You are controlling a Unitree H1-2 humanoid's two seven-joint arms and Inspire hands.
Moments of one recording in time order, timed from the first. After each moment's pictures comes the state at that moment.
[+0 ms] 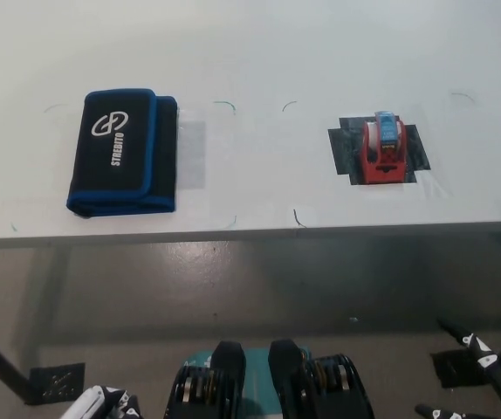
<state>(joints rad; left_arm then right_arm) 0.19 0.42 -0.17 -0.24 0.14 0.17 -0.23 0.16 -0.41 0.13 -0.10 -0.15 -0.20 0.15</state>
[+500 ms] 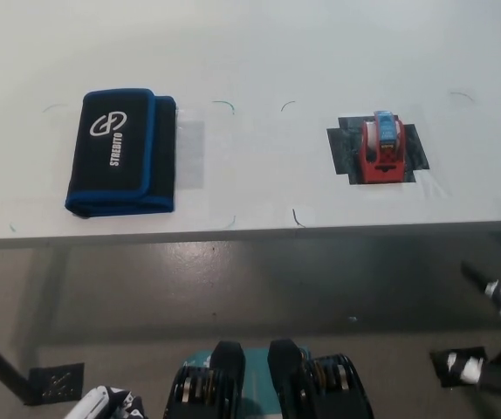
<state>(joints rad) 0.19 0.42 -0.17 -0.24 0.15 0.17 -0.25 0.03 -0.40 0.03 -0.12 -0.15 -0.18 0.15</state>
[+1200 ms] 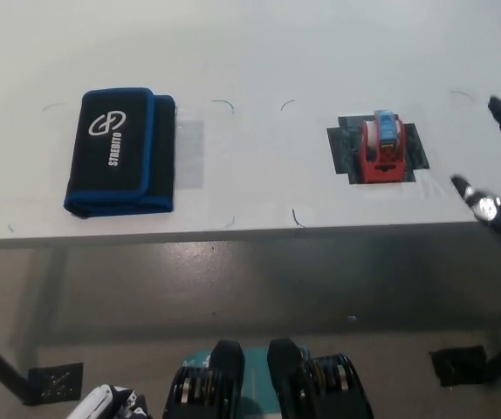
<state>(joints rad) 0.18 0.40 -0.17 -0.24 0.15 0.17 -0.26 -0.37 -0.38 -0.04 -0.04 -0.10 -0.05 0.16</state>
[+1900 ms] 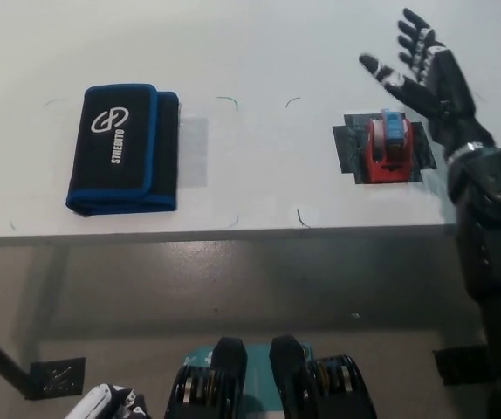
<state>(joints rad) 0.18 0.40 -0.16 -0.24 0.16 0.19 -0.26 -0.85 -0.11 -0.15 0.63 0.02 -0.02 0.12</state>
